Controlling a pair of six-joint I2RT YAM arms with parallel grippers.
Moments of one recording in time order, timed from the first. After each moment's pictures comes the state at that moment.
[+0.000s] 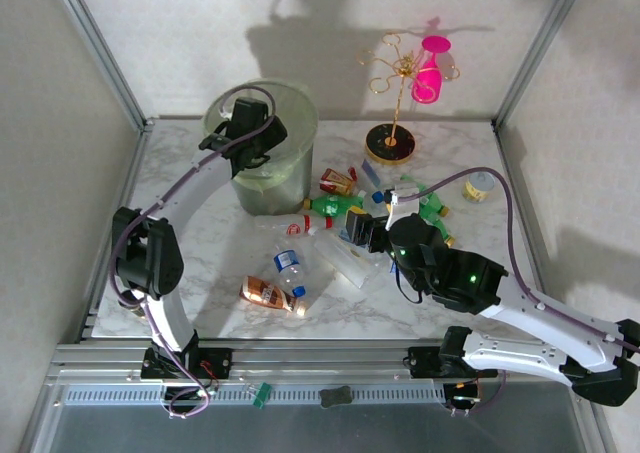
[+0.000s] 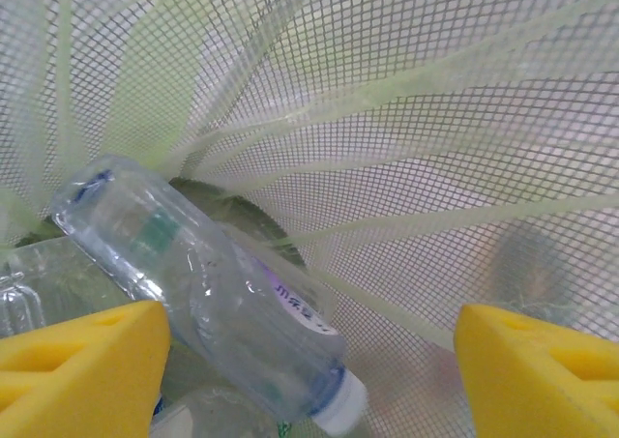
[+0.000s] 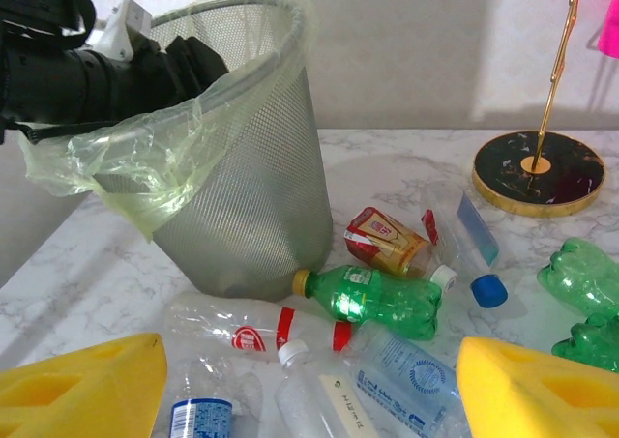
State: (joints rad) left arm -0.34 1.80 1.61 -0.48 -0.20 -0.82; right arm 1.12 0.90 1.00 -0.49 0.65 0.48
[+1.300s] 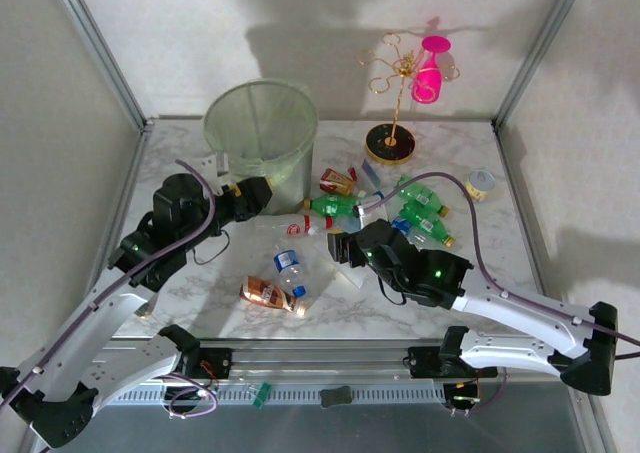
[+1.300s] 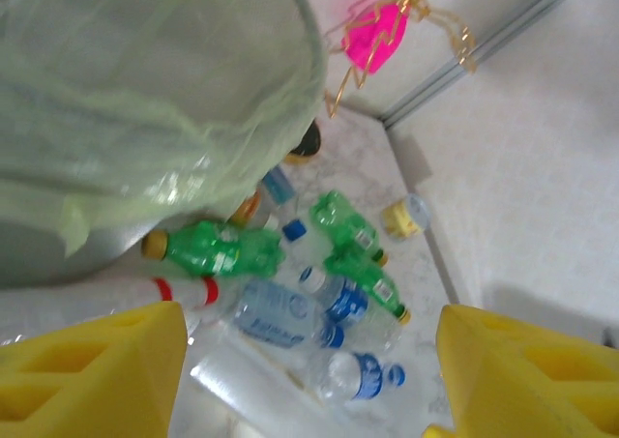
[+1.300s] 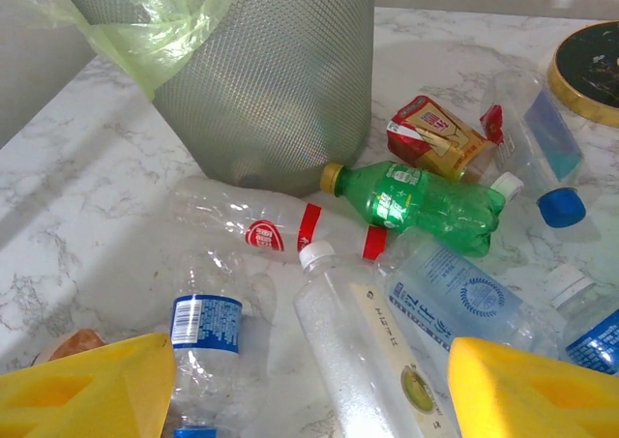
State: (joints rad) left arm -0.53 0.89 1.03 -0.47 0.05 -0.72; right arm 1.12 1.02 0.92 -0.49 0.49 0.51
